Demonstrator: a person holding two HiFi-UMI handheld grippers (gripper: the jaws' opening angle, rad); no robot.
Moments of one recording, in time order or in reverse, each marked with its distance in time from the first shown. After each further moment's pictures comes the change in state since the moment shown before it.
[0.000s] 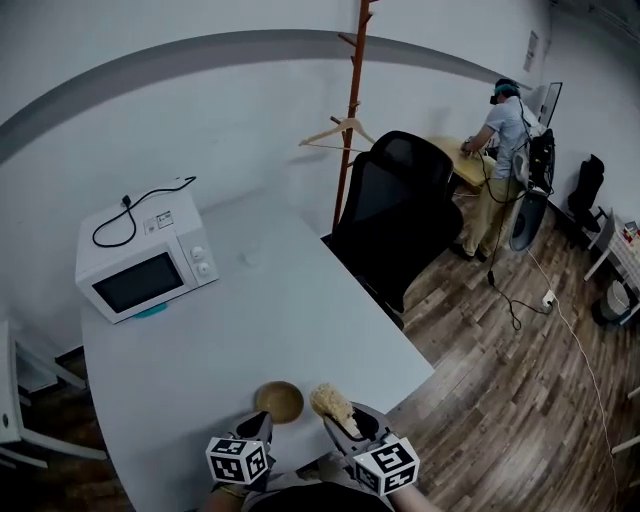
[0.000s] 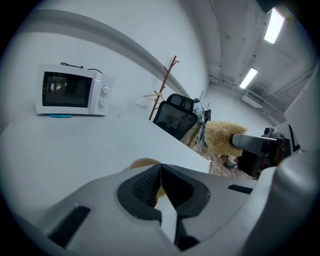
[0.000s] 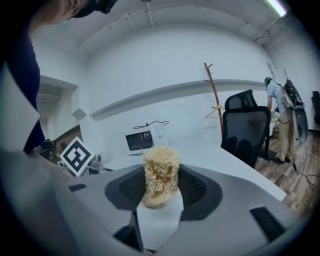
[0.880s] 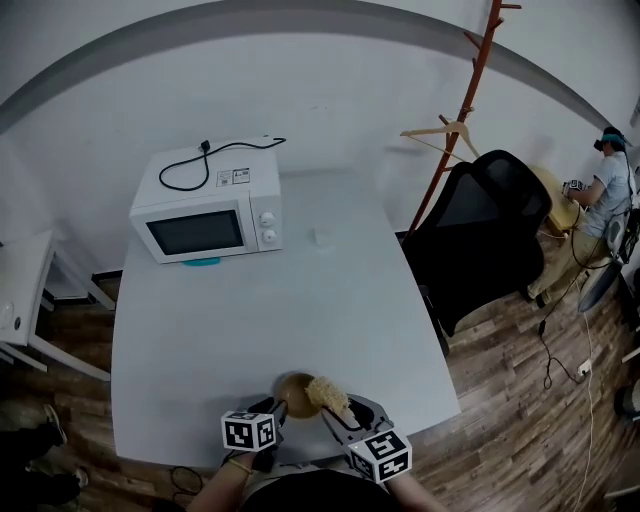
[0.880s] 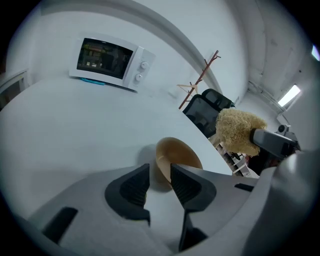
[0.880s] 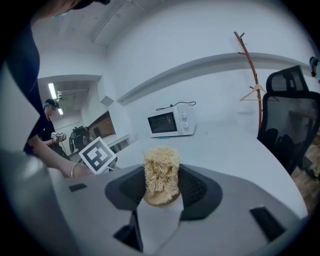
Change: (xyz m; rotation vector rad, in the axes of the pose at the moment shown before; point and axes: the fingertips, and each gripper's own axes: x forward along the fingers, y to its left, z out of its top) left arm 0.035 0.052 -0.055 -0.341 0.087 0.207; right arm 0.079 0.014 -0.022 -0.121 0.218 0.361
